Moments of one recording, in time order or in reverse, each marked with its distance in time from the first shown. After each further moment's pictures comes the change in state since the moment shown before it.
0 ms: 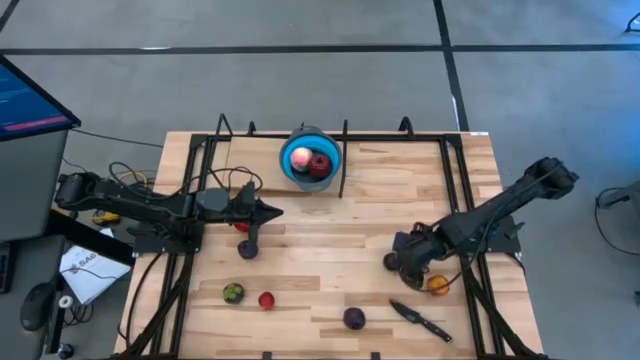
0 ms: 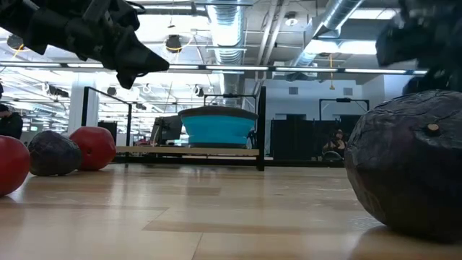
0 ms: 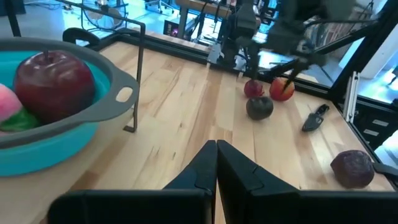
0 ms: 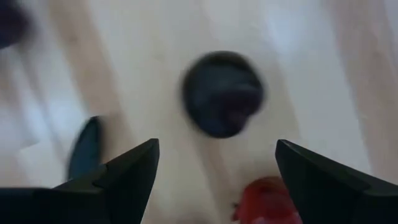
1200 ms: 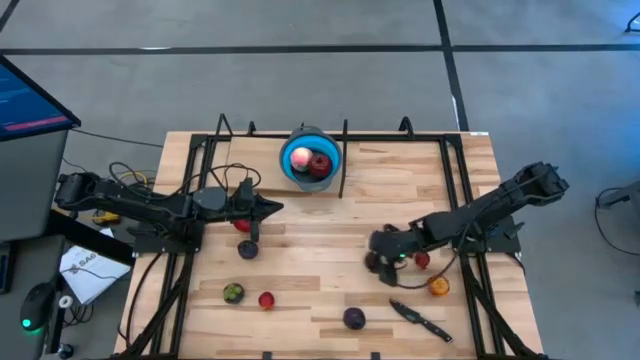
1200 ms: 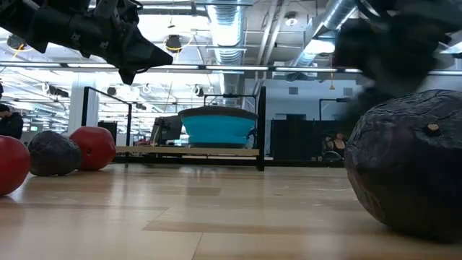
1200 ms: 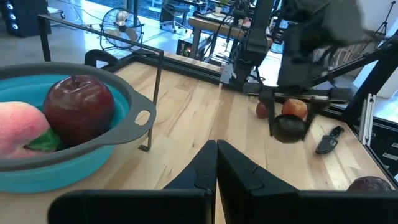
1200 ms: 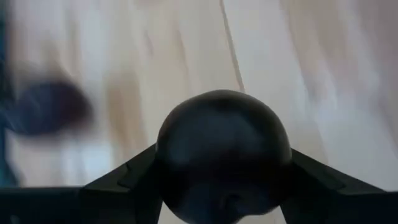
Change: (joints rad) left arm 0.002 0.000 0.000 0.062 -0.070 0.009; right arm -0.148 0.142 -0.048 0.548 -0.048 -0.207
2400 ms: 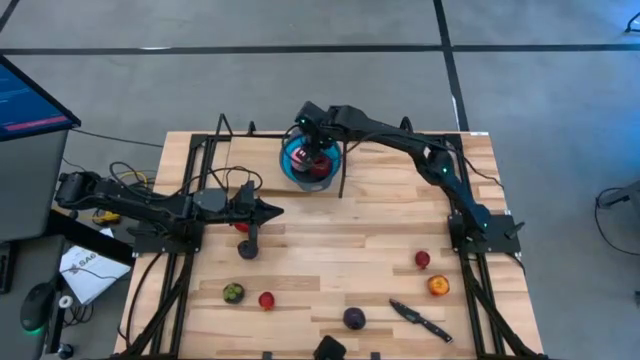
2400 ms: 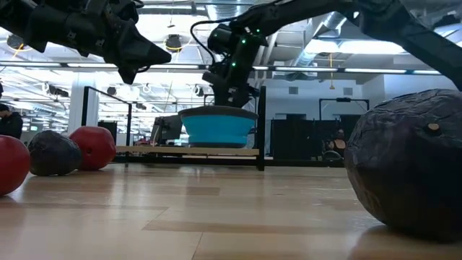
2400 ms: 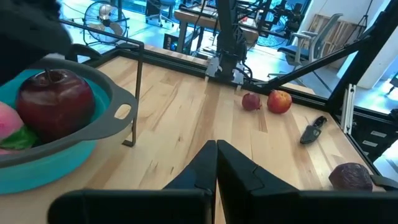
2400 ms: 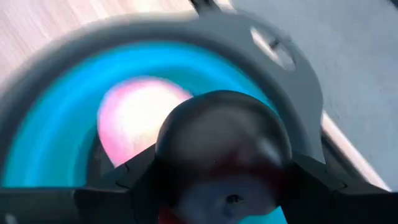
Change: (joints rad) left arm -0.021 0.000 0.000 -0.011 0.043 0.002; right arm -0.746 0.906 1.582 -0.822 0.123 -0.402
